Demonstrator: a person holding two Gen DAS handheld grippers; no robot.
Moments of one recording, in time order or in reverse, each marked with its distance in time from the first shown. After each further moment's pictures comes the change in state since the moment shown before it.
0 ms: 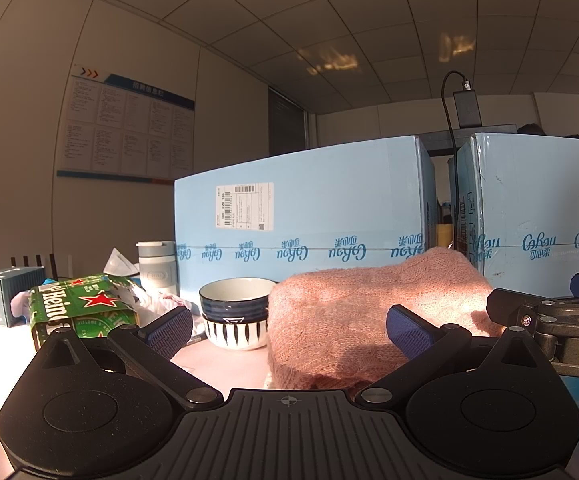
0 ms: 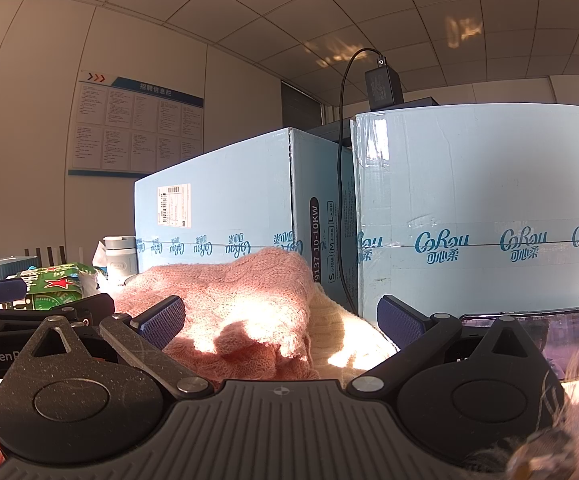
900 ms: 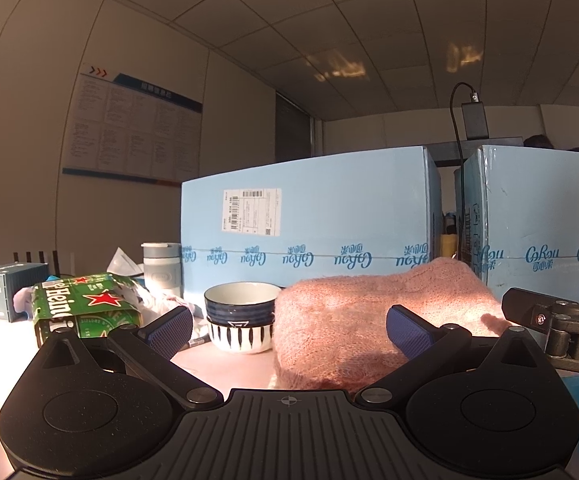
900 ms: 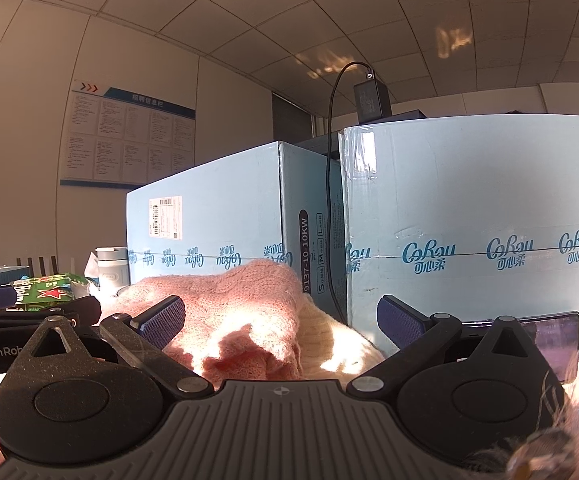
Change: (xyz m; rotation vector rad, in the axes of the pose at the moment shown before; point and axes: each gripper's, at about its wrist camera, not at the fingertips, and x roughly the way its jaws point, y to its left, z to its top) left arm -0.003 0.005 0.001 -0.035 -0.026 0.010; right arm -0.007 -0.002 0.001 0.004 -0.045 -0.039
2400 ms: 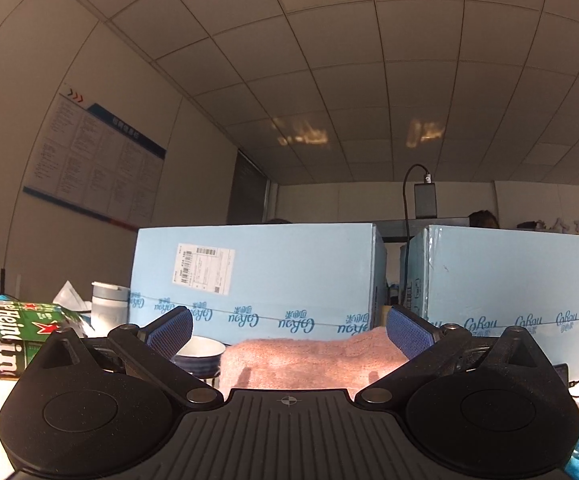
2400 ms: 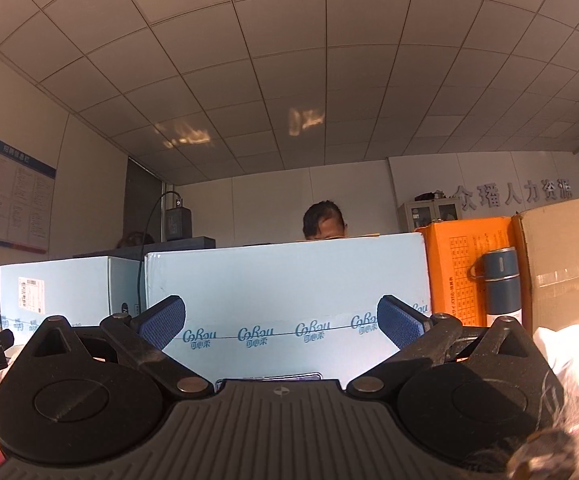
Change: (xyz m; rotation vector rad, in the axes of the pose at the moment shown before) left arm -0.014 0.002 0.001 -0.092 -0.182 -0.230; right arm -0.201 -0.037 0.048 -0.017 -0.206 -0.509
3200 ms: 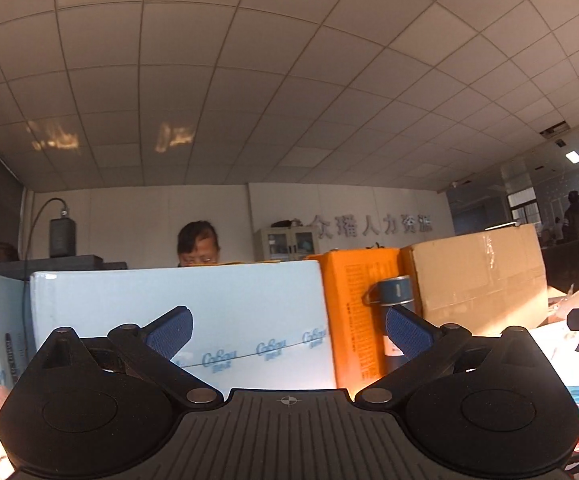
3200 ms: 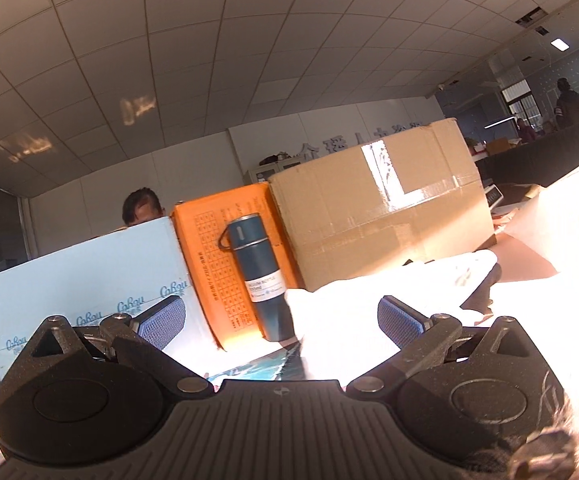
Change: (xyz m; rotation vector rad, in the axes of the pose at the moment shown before) left arm -0.045 -0.242 0.040 0.082 -0.025 -0.775; right arm -0.092 -0.210 -0.002 0.213 0.090 -0.455
